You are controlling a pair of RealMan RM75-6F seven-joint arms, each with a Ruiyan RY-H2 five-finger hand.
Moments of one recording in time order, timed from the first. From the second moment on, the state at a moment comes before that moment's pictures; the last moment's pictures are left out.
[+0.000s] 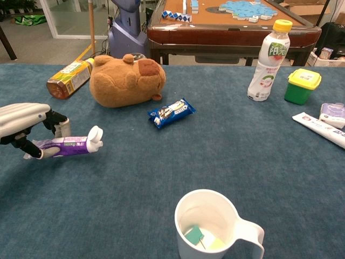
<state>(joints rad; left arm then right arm) -0.53 -1.52 -0.09 -1.31 1.39 1.06 0.06 0.02 -0.88 0.13 -1.82 -1.45 1.54 0.05</state>
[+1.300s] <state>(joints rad) -0.72 -1.32 -0.22 -1.68 1.26 0.91 0.01 0.64 -1.25 0.26 -1.96 -1.42 0.96 -0.37</state>
